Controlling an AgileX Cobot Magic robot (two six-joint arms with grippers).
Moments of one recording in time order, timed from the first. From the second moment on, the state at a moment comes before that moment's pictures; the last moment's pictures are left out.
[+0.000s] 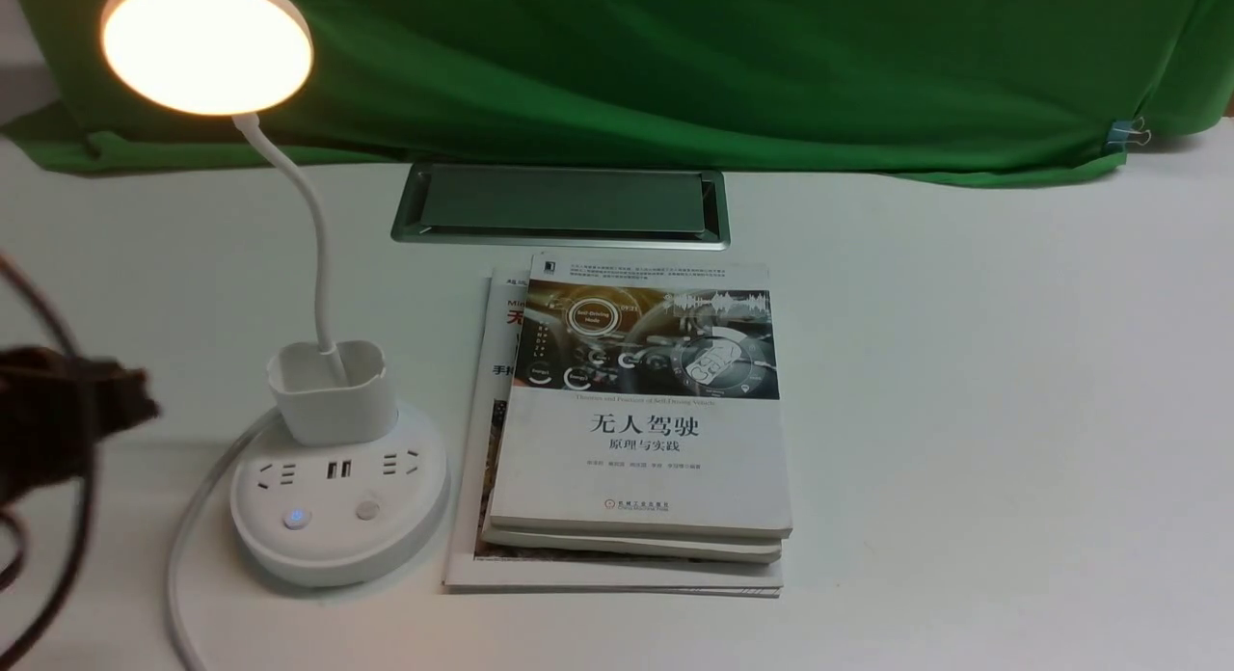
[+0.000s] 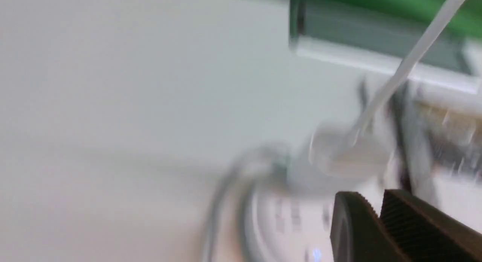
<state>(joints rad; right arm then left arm) 0.04 0.00 0.01 0.04 0.08 0.03 0.00 0.90 -0.57 -0.23 0.40 0.01</state>
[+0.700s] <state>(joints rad) 0.04 0.00 0.01 0.04 0.08 0.03 -0.33 1.54 -0.94 -0.02 0.75 0.01</state>
